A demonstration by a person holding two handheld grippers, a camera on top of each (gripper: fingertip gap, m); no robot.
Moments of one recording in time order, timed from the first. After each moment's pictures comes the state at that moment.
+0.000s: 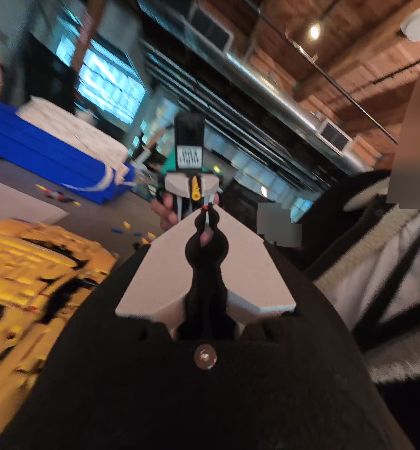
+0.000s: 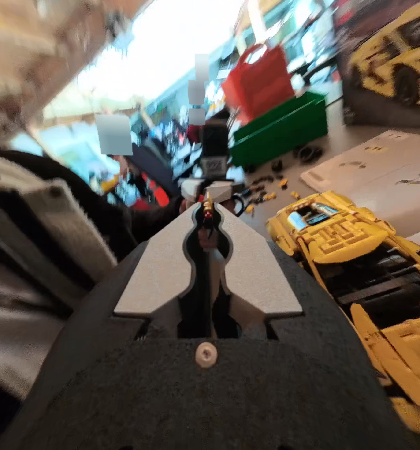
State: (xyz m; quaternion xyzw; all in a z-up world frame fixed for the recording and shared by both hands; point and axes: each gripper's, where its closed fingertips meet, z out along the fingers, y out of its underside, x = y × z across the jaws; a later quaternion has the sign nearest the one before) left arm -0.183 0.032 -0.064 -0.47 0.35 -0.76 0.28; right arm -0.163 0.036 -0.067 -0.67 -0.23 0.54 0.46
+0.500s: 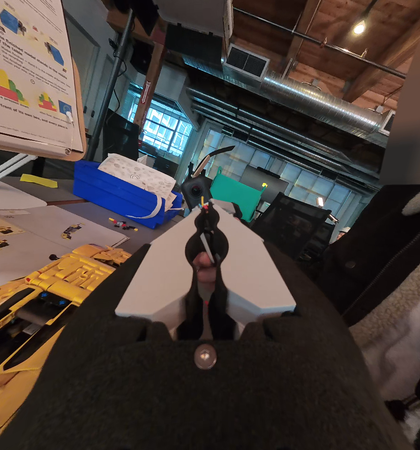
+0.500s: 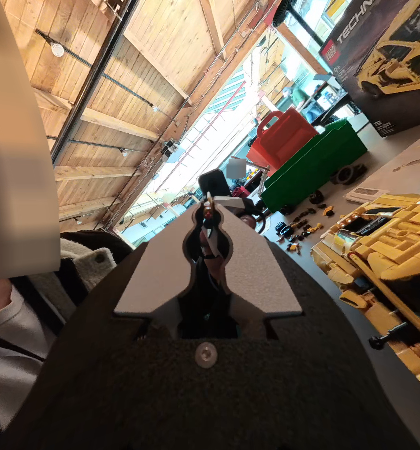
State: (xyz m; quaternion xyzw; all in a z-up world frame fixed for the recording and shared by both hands) left arm -0.188 0.049 -0.057 -0.48 0.34 -0.70 0.40; right arm -0.184 0.050 -0.063 -0.57 -0.07 0.68 0.46
